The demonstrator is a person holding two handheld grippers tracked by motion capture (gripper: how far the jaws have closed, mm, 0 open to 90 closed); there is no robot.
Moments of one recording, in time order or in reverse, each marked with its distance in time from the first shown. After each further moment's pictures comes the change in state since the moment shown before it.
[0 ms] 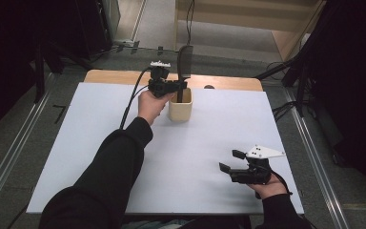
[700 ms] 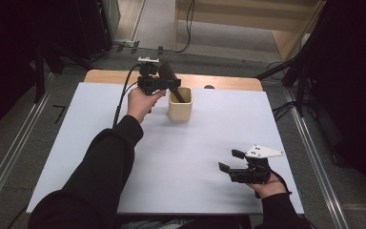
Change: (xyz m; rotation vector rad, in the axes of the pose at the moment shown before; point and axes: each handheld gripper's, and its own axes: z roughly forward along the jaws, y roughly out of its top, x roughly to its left) left arm 0.018 0.006 -0.030 -0.010 -0.001 -0.054; right arm 0.000 0.001 0.002 0.004 -0.002 -0.002
